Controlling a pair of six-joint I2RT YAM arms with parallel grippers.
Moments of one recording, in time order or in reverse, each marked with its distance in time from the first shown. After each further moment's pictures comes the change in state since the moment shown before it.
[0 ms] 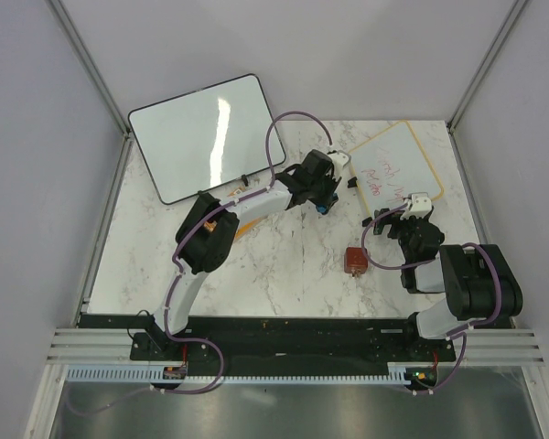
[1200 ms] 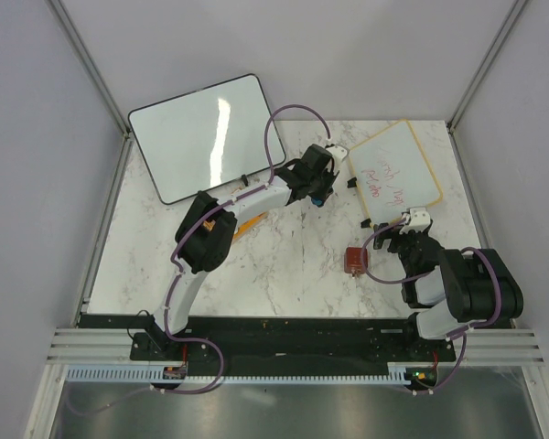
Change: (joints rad) left arm 0.004 0.002 0.063 -0.060 -0.105 0.027; right arm 0.000 -0.012 -0.131 0.084 -0.019 -0.018
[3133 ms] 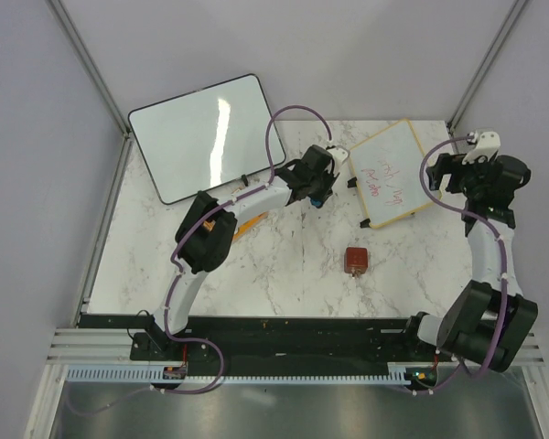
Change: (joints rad) left arm 0.000 0.000 0.000 -0.016 0.008 0.025; right arm -0.388 -0.296 0.809 -1.222 -0.374 -0.157
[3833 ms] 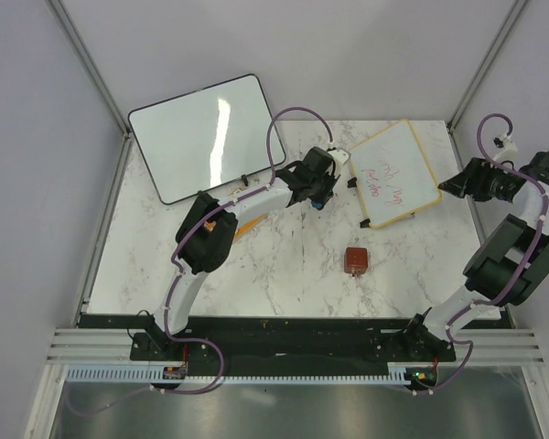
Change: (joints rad) left arm -0.010 -0.001 -0.010 0.004 0.000 -0.005; right arm -0.278 0.496 0.518 -0.720 -0.494 -0.203
